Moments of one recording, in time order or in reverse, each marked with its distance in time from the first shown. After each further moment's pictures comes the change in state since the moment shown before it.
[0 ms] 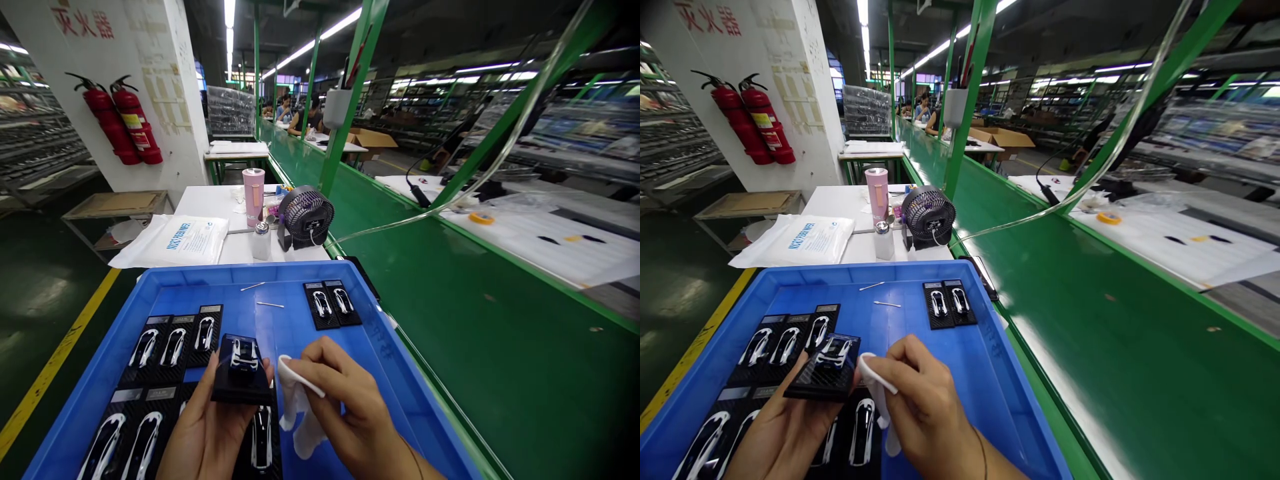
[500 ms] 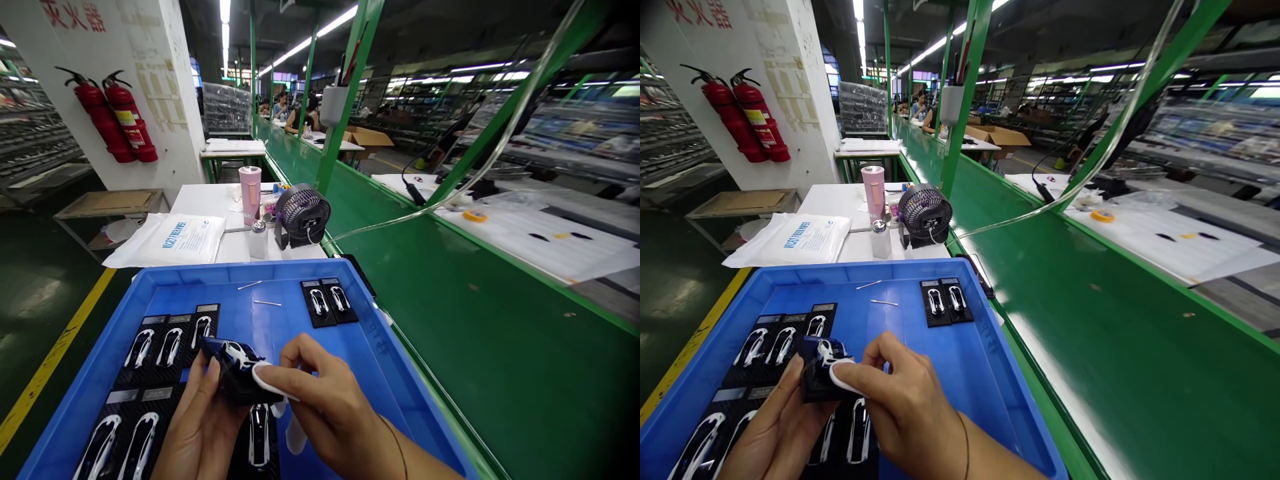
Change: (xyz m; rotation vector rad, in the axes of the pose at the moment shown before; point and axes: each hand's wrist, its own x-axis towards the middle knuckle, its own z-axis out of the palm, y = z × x) left_hand -0.002 -0.002 -0.006 0.039 -0.036 0.048; right_hand 0.010 -0.001 0.004 -0.096 -0.137 -0.080
